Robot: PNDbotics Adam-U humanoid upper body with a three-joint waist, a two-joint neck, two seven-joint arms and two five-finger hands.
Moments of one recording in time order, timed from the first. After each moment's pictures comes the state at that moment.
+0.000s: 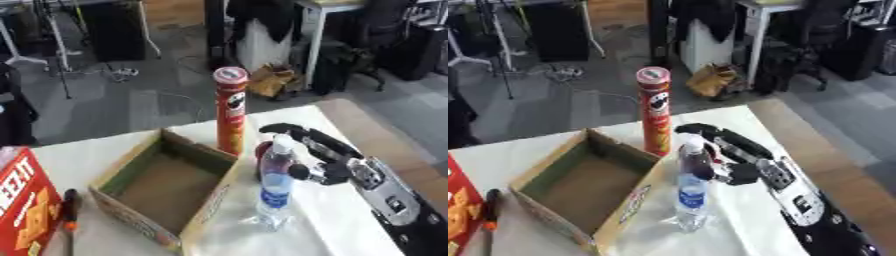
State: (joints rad) left arm -0.42 0.31 0.06 -1.99 -0.29 -0.22 0.22; right arm -0.60 -0.55 0.10 -1.33 0.27 -0.56 0.29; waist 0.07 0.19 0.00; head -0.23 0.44
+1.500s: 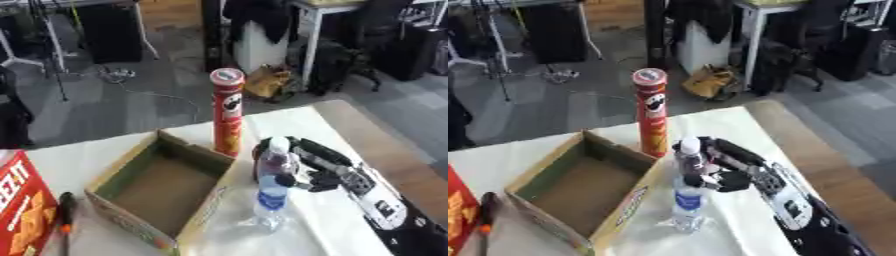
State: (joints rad) left arm -0.42 0.30 0.06 -1.99 -0.28 -0.21 0.21; right arm -0.60 -0.55 0.11 -1.28 0.35 -0.56 0.30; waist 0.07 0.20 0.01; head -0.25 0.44
